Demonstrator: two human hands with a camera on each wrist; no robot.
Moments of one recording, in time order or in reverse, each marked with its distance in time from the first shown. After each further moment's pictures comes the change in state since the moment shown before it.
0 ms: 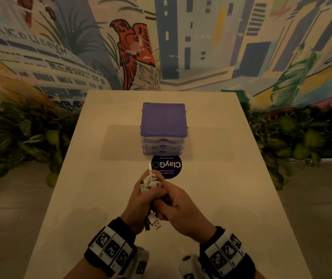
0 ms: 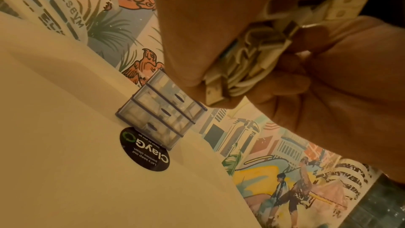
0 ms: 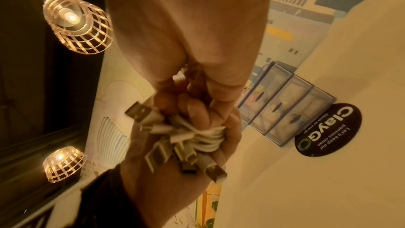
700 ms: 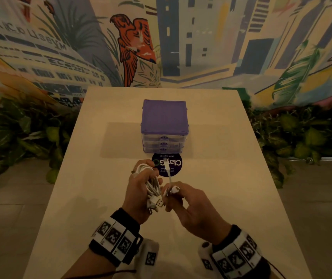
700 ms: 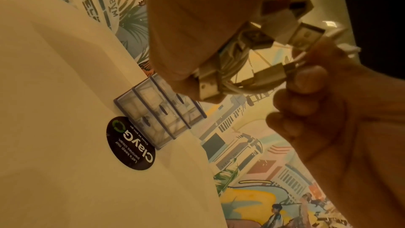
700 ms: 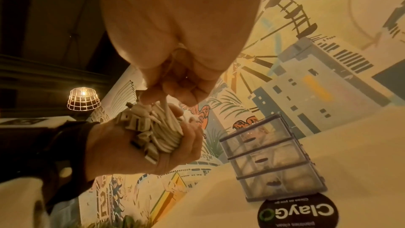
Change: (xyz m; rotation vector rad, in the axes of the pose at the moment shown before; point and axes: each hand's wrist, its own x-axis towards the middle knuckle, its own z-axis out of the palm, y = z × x) left_hand 0.018 0.011 0.008 -0.176 0.303 -0.062; right_hand -0.017 -0.003 -0.023 -0.473 0.073 -0.296
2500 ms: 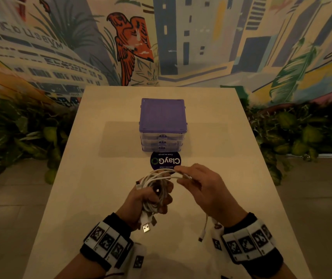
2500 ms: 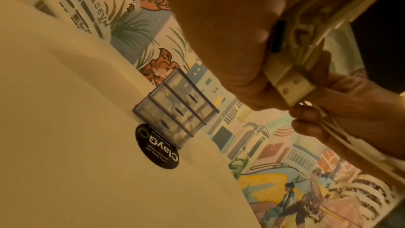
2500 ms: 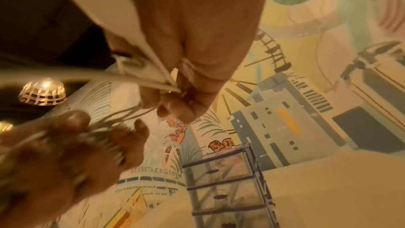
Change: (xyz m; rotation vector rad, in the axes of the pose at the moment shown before) left_hand -0.015 -0.004 -0.019 -0.063 -0.445 -0.264; right_hand 0.011 0.020 -0.032 -0.289 0.142 -0.034
